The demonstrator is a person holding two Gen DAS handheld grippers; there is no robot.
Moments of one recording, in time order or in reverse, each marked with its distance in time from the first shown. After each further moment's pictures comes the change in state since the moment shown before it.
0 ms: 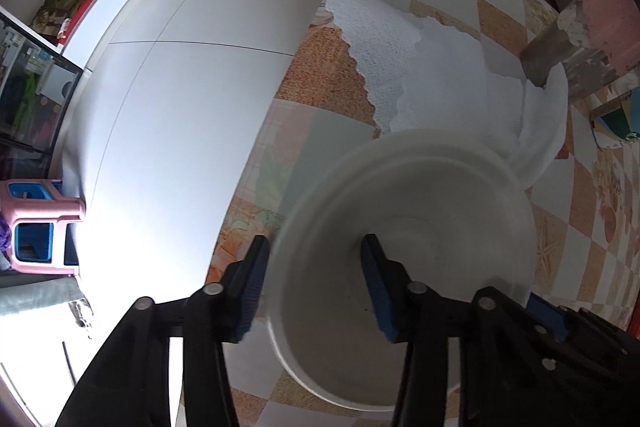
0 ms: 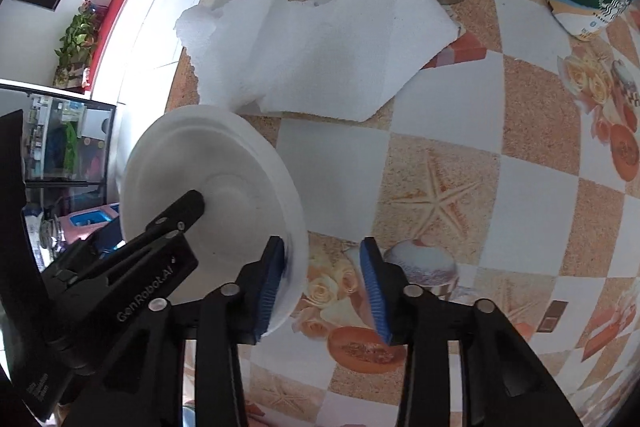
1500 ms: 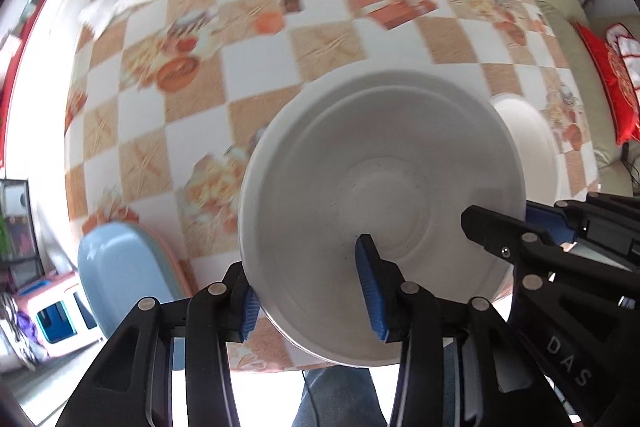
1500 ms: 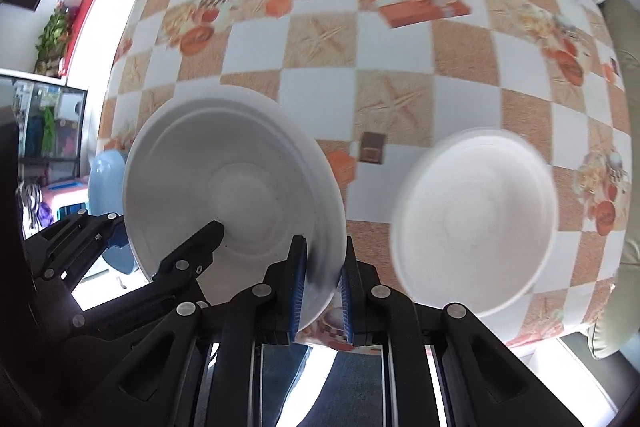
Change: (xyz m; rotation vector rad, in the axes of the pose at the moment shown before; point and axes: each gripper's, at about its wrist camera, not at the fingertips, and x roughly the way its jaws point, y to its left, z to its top) left arm -0.102 -0.168 -0.283 0.604 0.076 -0.087; right arm -0.124 -0.156 -0.278 0.119 0.000 -0.136
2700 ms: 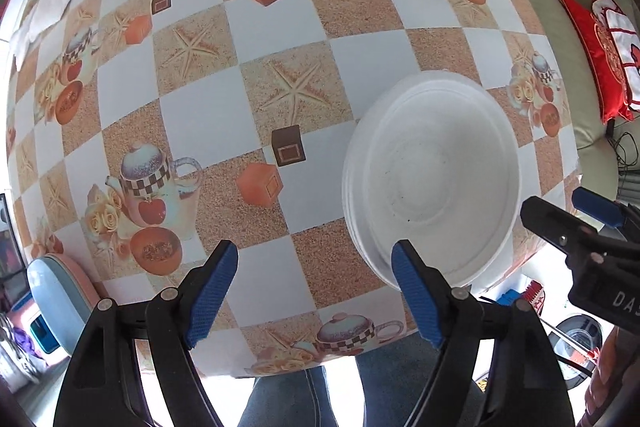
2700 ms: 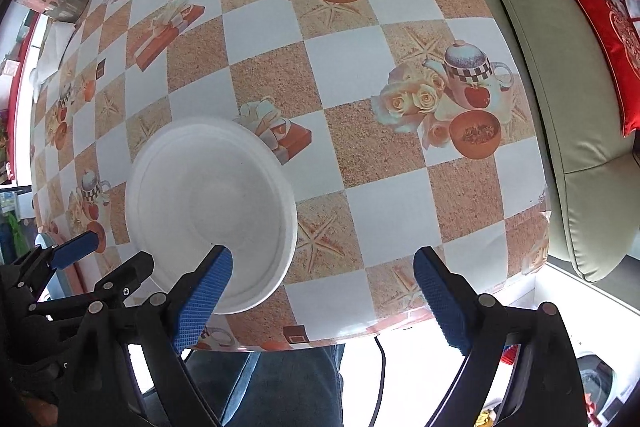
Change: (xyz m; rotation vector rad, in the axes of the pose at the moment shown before) left arm 0.030 -0.109 0.044 0.034 0.141 -0.071; right arm -0.014 -0.156 -0.023 0.310 -0.008 -0.115
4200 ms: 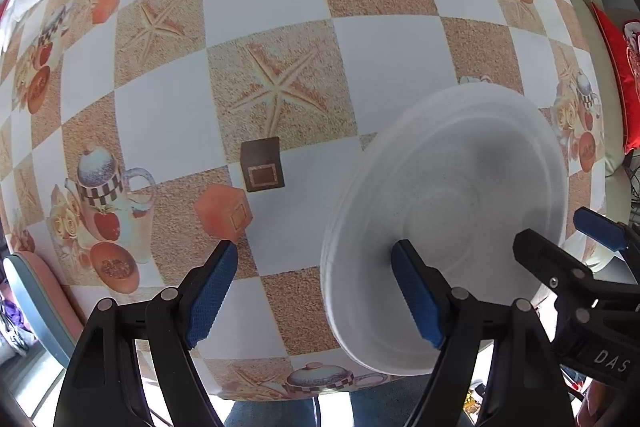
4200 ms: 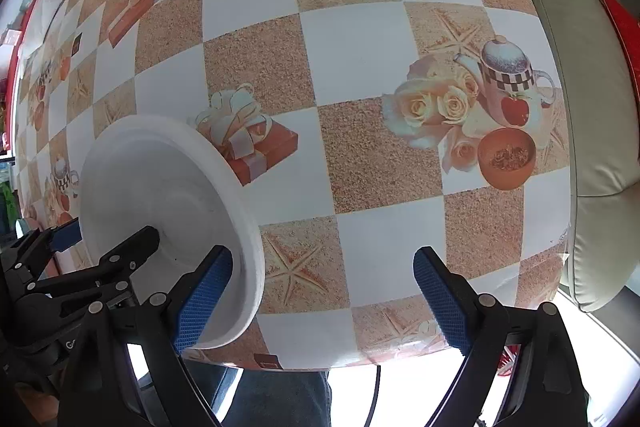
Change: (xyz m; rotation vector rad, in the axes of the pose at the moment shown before) left arm 0.076 0.006 0.035 -0.084 0.064 0.022; right arm 0.053 0.011 0.037 -0.086 0.087 -0.001
